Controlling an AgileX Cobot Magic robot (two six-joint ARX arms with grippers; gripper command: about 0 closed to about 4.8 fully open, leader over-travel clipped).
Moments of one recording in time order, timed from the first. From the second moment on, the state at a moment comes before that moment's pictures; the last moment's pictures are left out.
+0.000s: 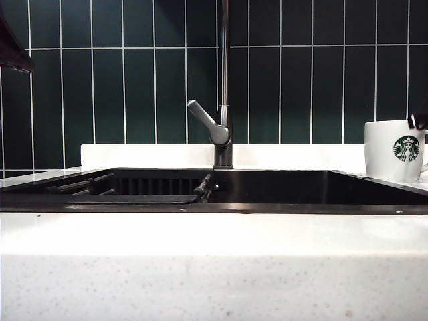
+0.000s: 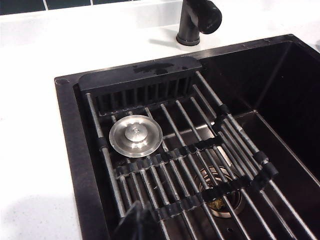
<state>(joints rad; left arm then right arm) -0.17 0.77 0.61 -0.20 0.24 0.07 -0.13 1.49 0.70 0.39 0.13 0.00</state>
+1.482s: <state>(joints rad) -0.17 0.47 0.51 -0.37 0.21 0.05 0.17 0.68 0.40 0.12 -0.04 0.00</state>
